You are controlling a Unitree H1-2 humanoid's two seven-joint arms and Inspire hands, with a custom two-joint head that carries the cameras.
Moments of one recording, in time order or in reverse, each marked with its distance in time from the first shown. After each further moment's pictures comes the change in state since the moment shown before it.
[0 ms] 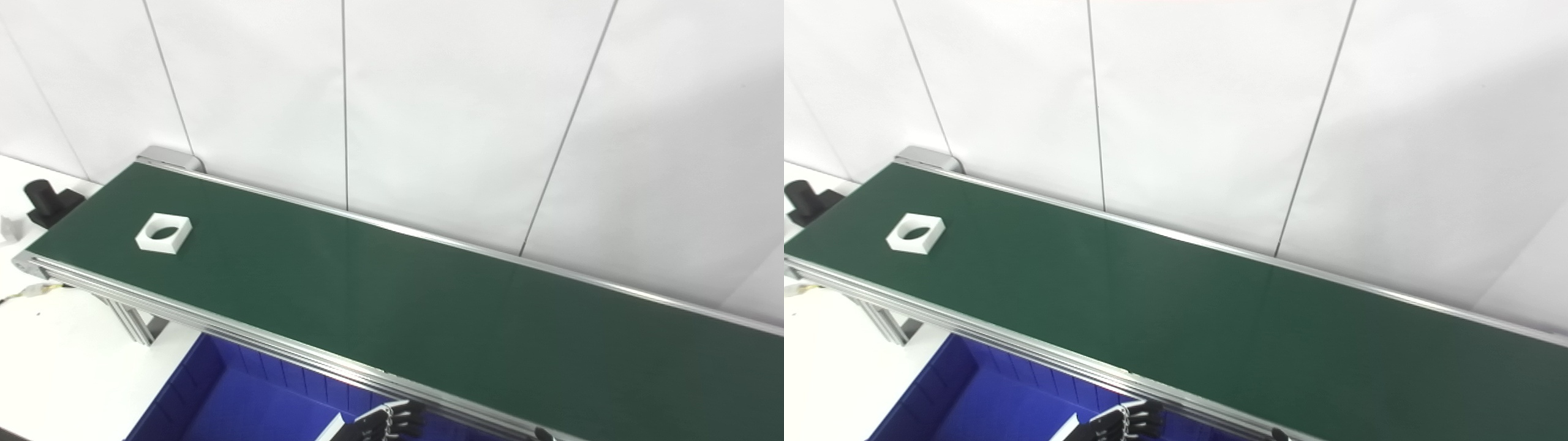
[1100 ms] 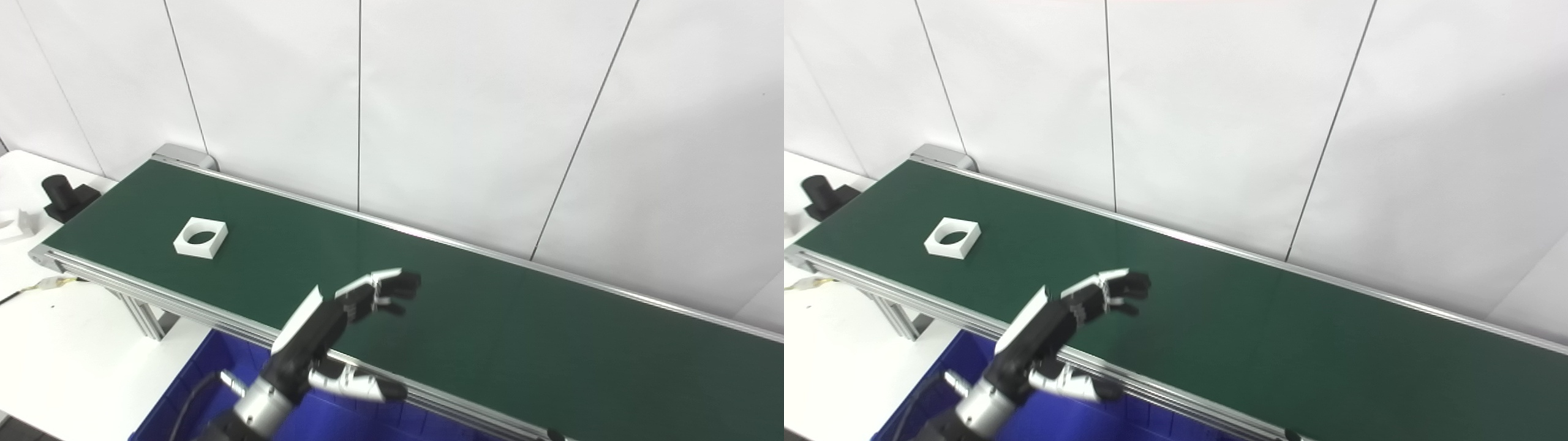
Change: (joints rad) left arm -0.165 0.125 0.173 -0.541 0.046 0.322 0.014; right arm -0.031 0.004 -0.011 0.027 0.002 0.000 0.010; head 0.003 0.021
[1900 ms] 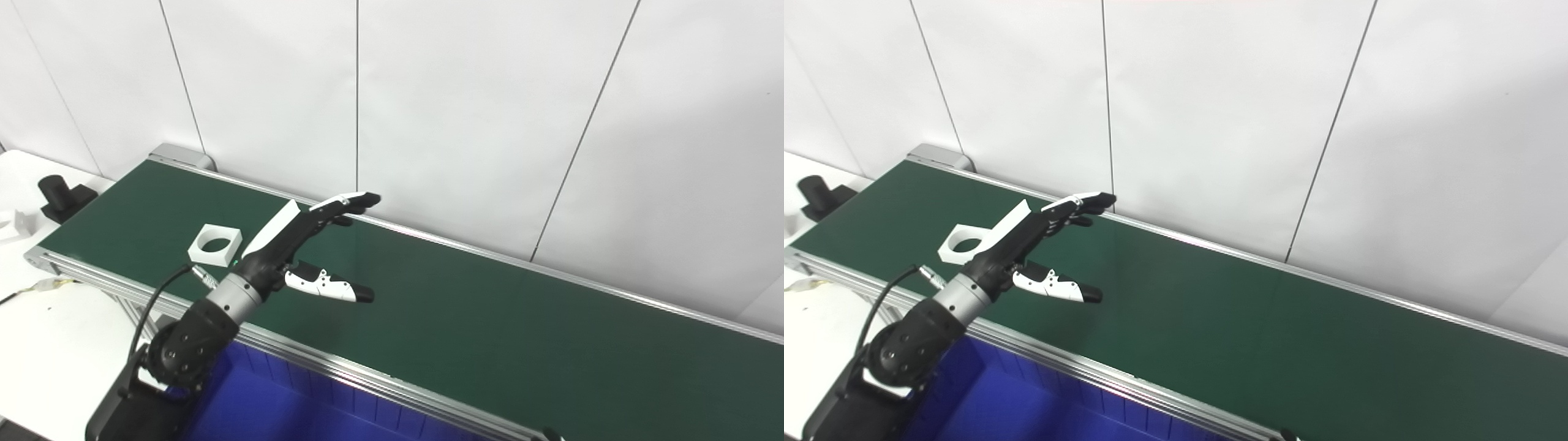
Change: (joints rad) left arm -0.225 0.262 0.107 0.146 0.134 0.178 -0.048; right arm 0.001 0.012 0.002 -0.003 0.001 0.000 0.002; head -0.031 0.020
